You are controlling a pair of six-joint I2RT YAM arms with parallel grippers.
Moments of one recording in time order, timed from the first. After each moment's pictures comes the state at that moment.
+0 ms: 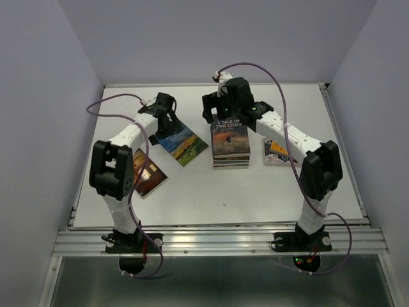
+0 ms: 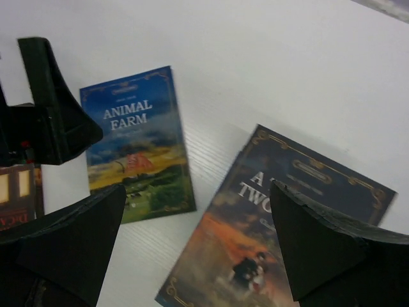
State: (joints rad) left arm -0.33 1.86 1.44 -0.69 -0.27 -0.75; right arm 0.56 1.83 1.63 -0.30 -0.01 0.11
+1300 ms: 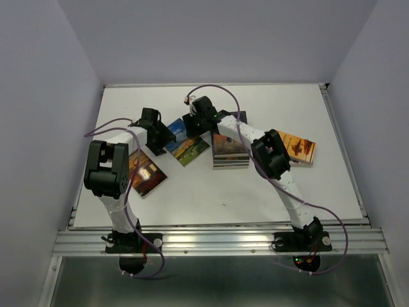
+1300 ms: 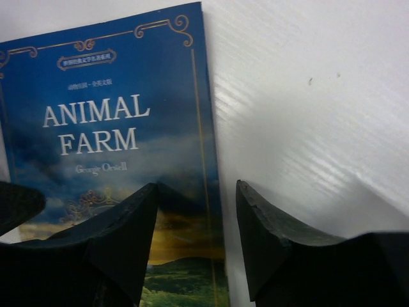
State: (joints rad) left arm -0.17 1.80 1.10 -0.35 0.07 -0.91; right arm 0.67 2.50 2.13 -0.40 -0.11 0.13
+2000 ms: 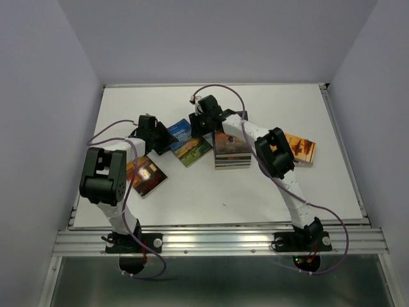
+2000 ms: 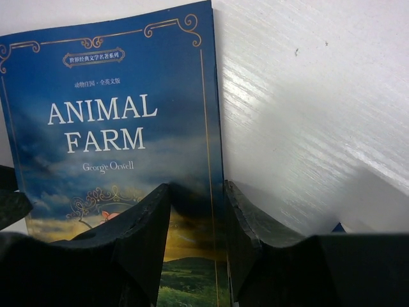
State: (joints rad) left arm -0.17 1.73 0.93 -0.03 0.19 -0.90; right arm 0.64 2.45 2.05 -0.39 -0.20 0.19
